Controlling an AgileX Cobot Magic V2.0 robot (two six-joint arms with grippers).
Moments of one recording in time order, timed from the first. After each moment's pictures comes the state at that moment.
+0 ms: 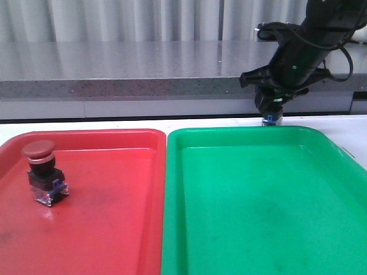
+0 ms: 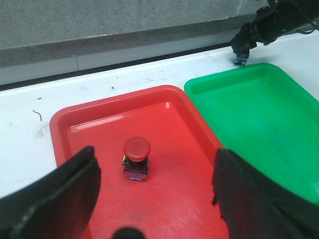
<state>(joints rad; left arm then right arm) -0.37 0.47 -0.68 -0.06 0.73 -0.05 0.17 2.08 -1.56 0.09 0.35 -0.01</state>
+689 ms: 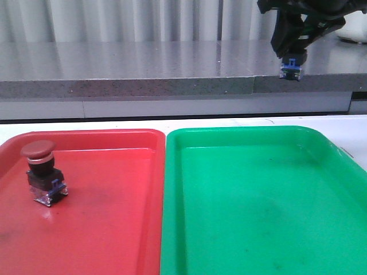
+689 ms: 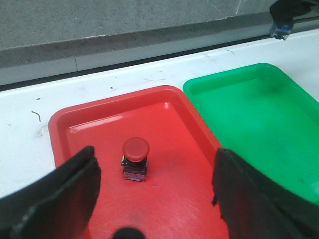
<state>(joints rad) -0.37 0.47 -0.68 -0.06 0.73 -0.05 0.22 1.65 -1.34 0.09 0.52 -0.01</state>
